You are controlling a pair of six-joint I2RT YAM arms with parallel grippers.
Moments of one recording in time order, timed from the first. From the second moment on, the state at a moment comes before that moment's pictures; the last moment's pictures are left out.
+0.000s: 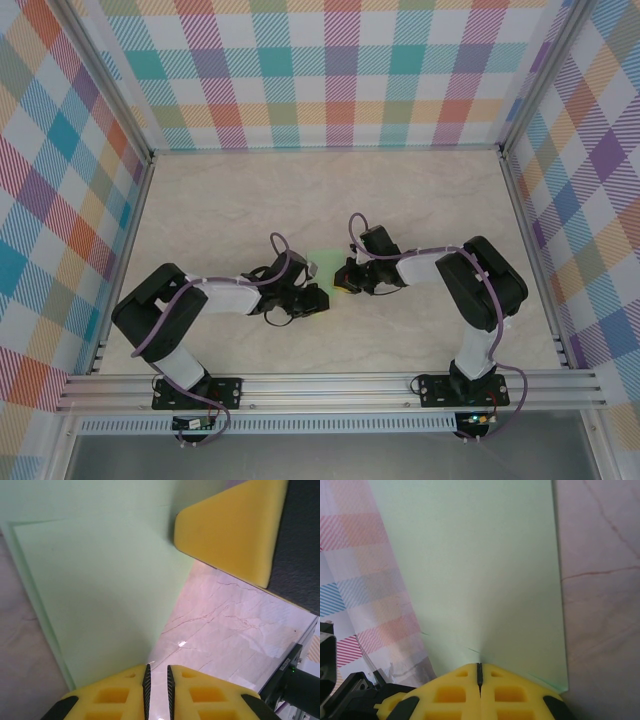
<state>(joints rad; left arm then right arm) -0.75 1.63 0.64 0.07 0.45 -0.92 0.59 1.81 0.80 0.05 -0.60 0.89</state>
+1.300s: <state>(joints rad) -0.73 1.49 0.72 -0.14 0.40 -0.83 0.59 1.81 0.82 0.00 -0.57 0.87</state>
